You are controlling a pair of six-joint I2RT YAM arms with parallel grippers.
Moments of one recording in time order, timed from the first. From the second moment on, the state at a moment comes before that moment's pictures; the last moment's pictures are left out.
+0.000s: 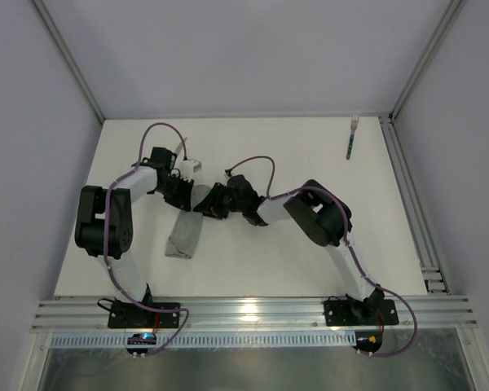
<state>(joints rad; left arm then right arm) -0.12 1.83 1.15 -0.58 0.42 0.37 0.81 2.27 1.27 0.56 -0.34 1.18</state>
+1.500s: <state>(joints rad) 0.09 1.60 1.22 -0.79 0.52 0.42 0.53 1.96 1.41 -0.53 -0.43 0.24</state>
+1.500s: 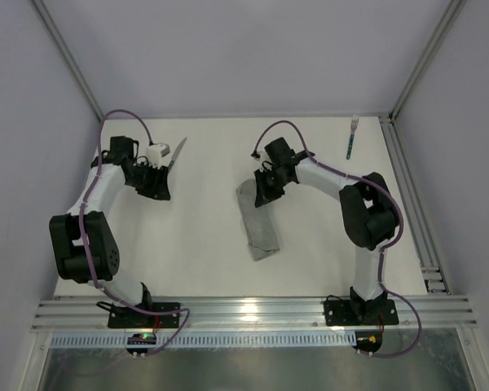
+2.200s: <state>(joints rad) 0.13 1.58 1.23 -0.81 0.49 0.45 0.49 1.97 1.51 -1.00 0.37 -0.04</state>
